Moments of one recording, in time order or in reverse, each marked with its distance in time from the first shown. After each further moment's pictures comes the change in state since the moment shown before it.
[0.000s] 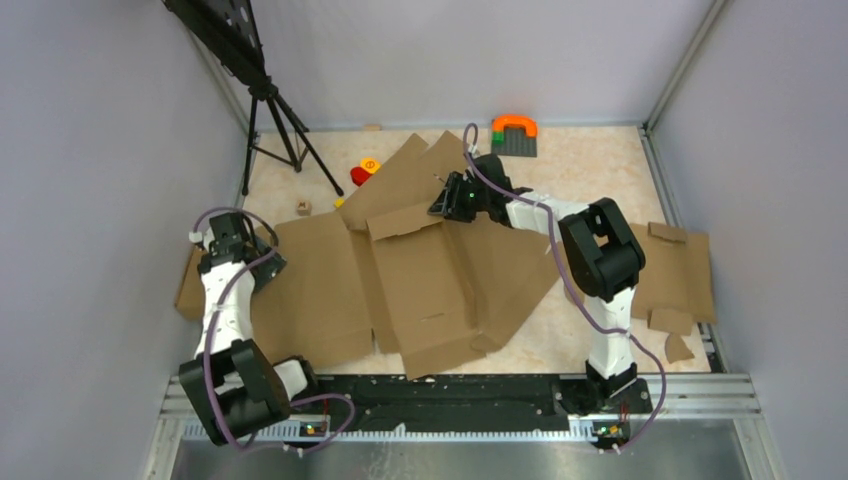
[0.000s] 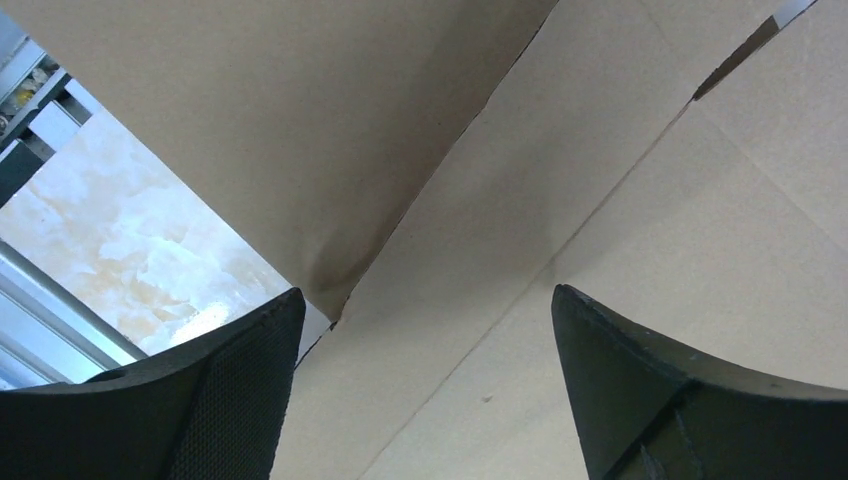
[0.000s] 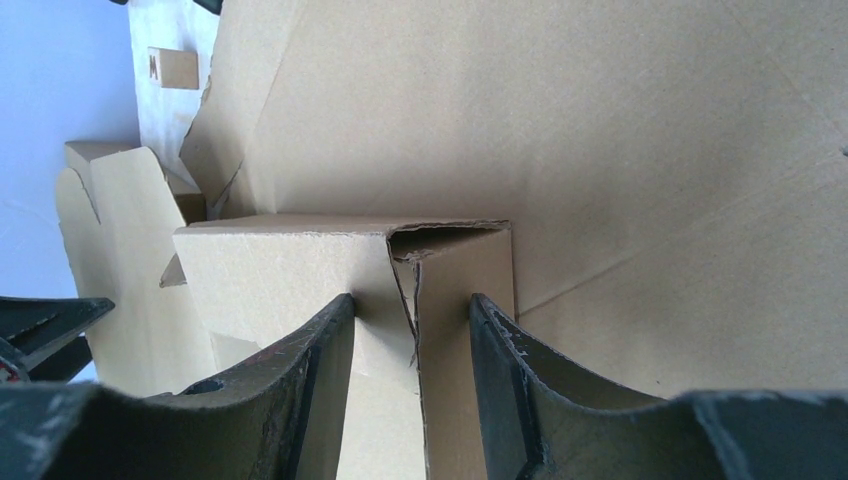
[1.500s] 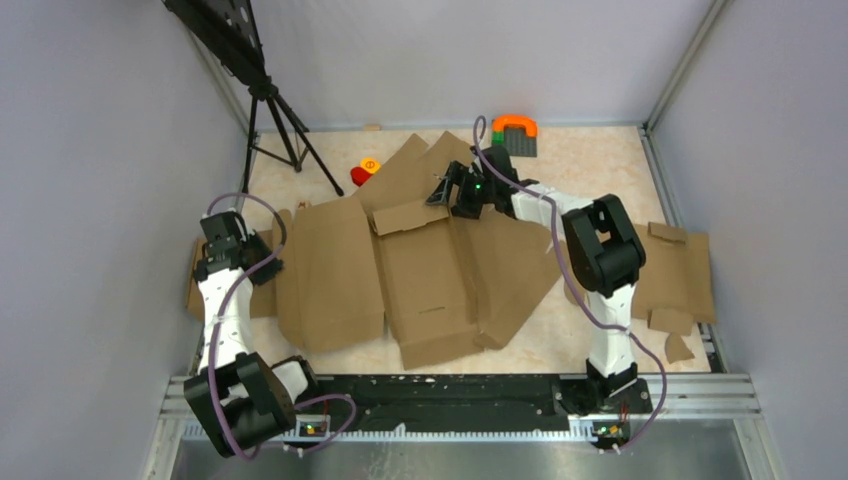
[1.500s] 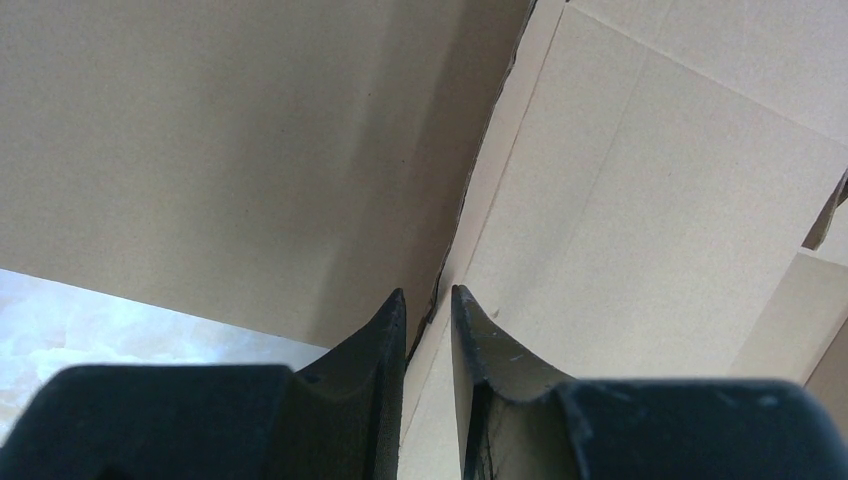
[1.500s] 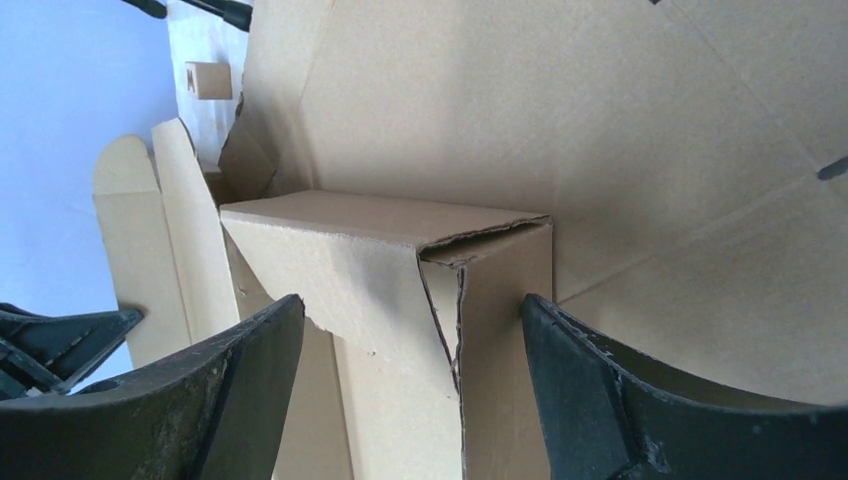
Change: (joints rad) left arm 0.026 -0.056 0.002 0.069 0.365 0.205; right arm -0.044 0.017 0.044 -0.029 -0.086 0.044
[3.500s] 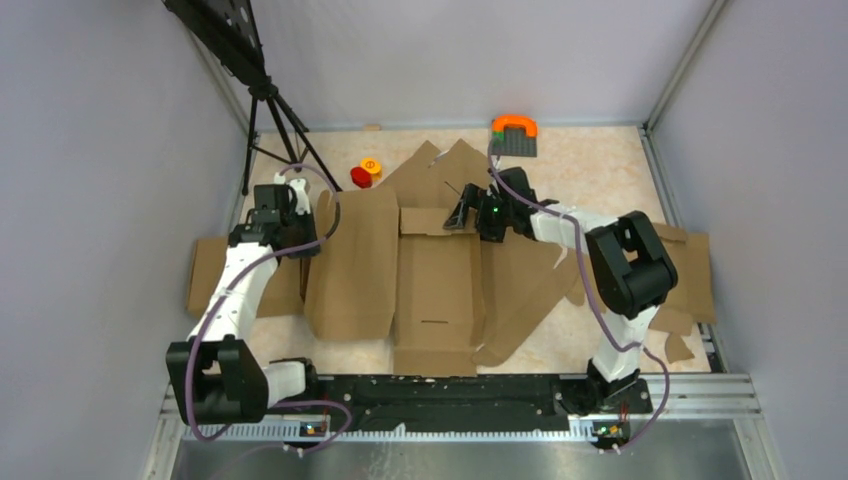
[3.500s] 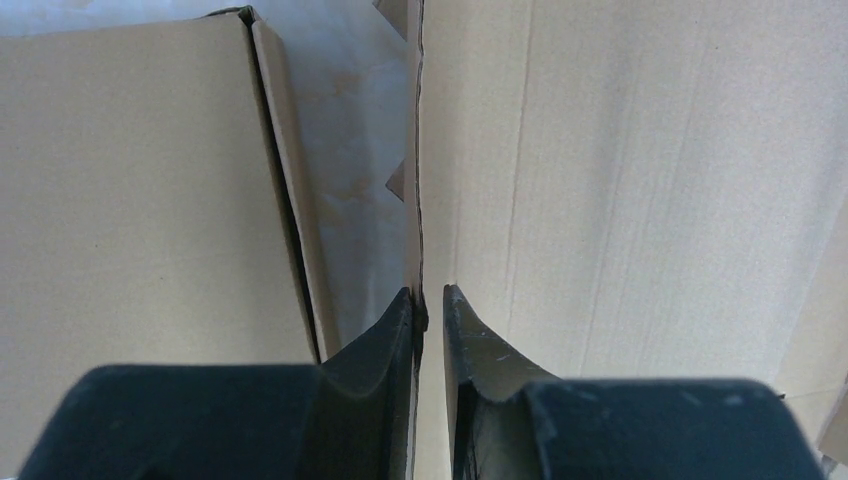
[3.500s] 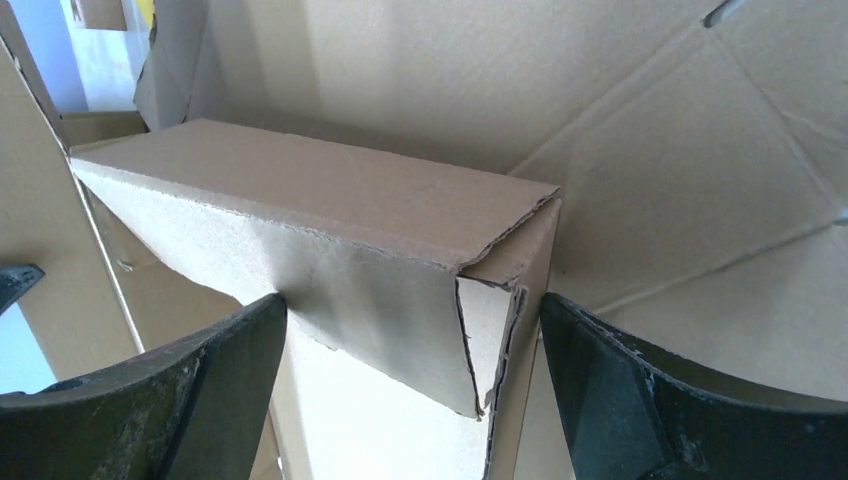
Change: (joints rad) left arm -0.370 0.127 0.135 0.003 -0.013 0.211; right arm -0.020 -0.183 -0.270 -0.023 0.048 -0.048
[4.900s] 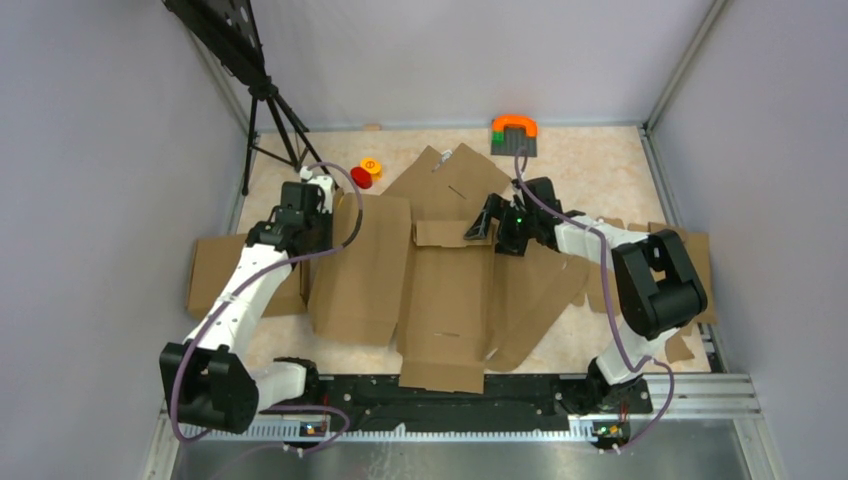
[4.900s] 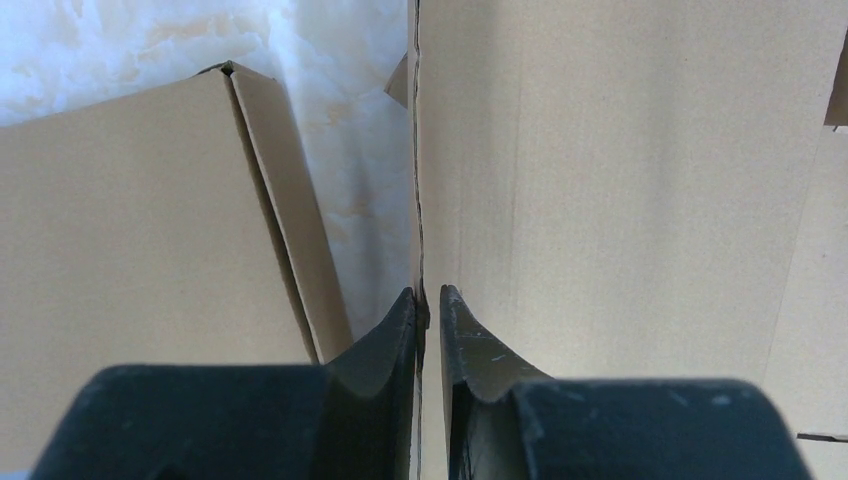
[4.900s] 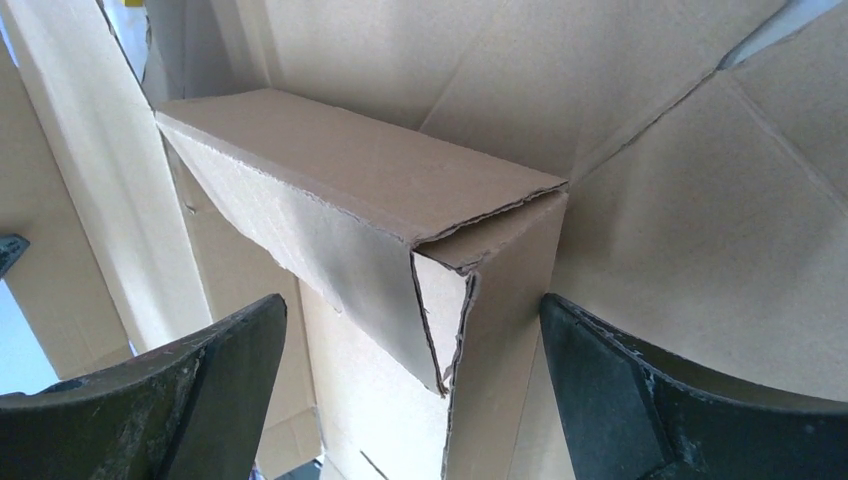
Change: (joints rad) left arm -0.208 -0.021 0.024 -0.005 -0.210 0.029; right arm -0.081 -0.191 -0.181 -0.079 -0.031 -0.005
